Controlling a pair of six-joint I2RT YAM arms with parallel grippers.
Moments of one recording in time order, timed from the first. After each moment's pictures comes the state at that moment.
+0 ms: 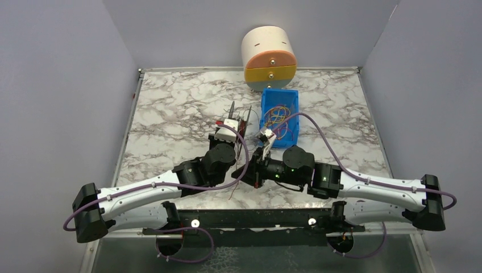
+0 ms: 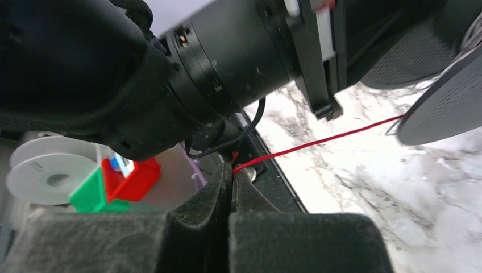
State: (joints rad) left arm -1.14 1.03 0.77 -0.05 -0.98 -0.15; right arm 1.28 1.05 0.82 0.06 0.02 0.63
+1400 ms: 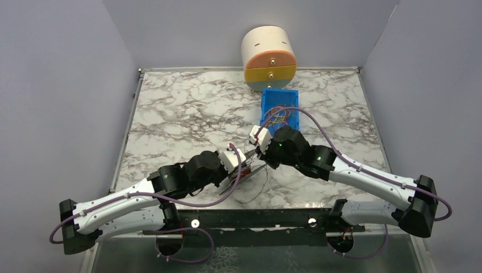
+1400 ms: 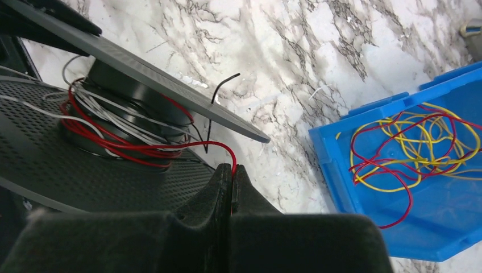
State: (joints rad) left arm -1.14 0.81 0.75 -0.53 -0.27 0.07; right arm 0.99 1.17 0.93 -0.37 0.01 -0.20
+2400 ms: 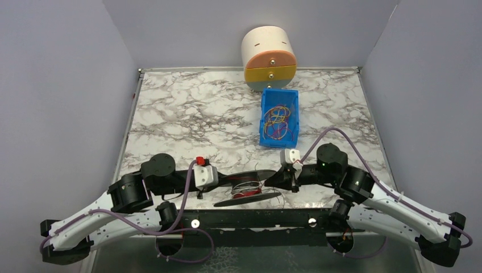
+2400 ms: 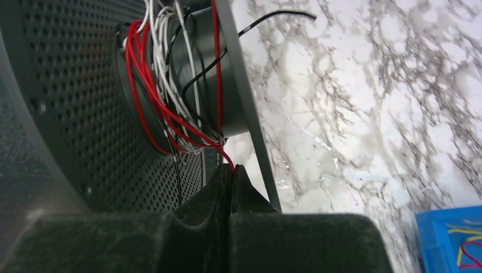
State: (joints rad) left arm -1.14 0.53 0.85 -0.56 0.24 0.20; right arm 0.97 0.72 0.68 -0.26 -0.53 -0.18
